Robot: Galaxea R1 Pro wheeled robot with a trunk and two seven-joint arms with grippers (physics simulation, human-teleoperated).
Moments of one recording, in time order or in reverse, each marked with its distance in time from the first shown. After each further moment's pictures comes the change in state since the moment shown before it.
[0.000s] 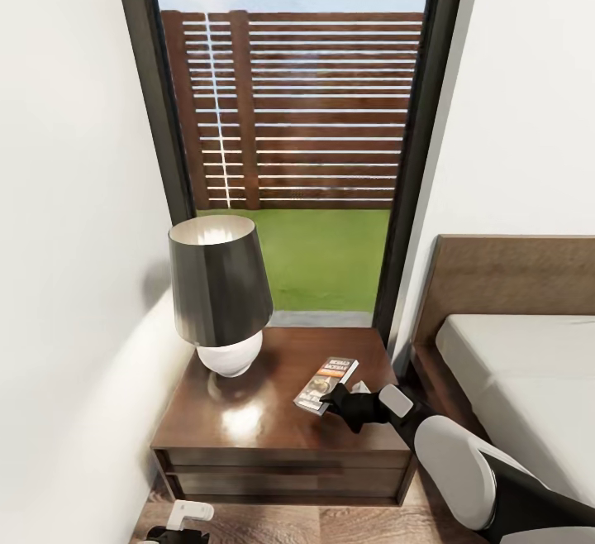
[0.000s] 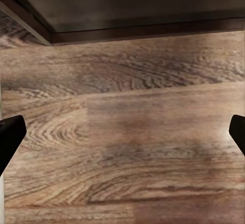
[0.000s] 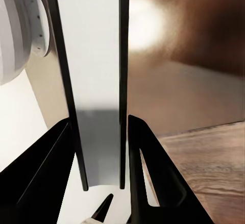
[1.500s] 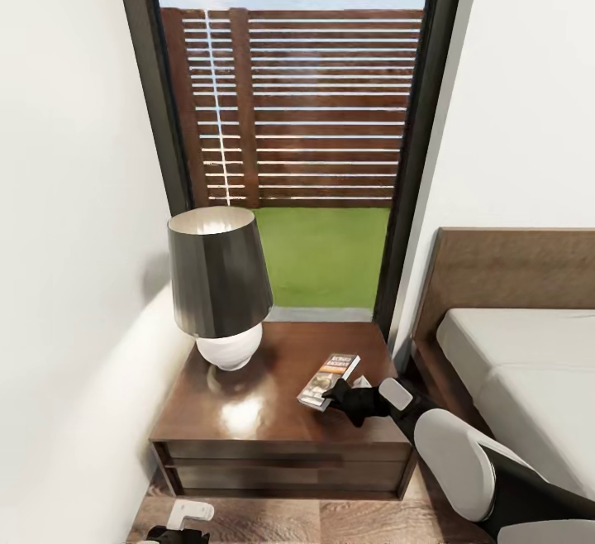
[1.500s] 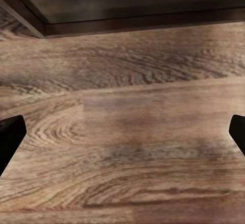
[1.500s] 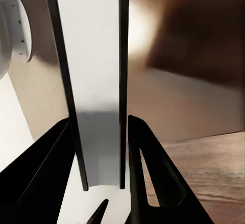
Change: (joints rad) left arm 0.000 0.000 -0.002 -0.001 0.000 0.000 -0.001; right arm -0.023 -0.001 0.000 -0.001 0.001 0.000 -0.046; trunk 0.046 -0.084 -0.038
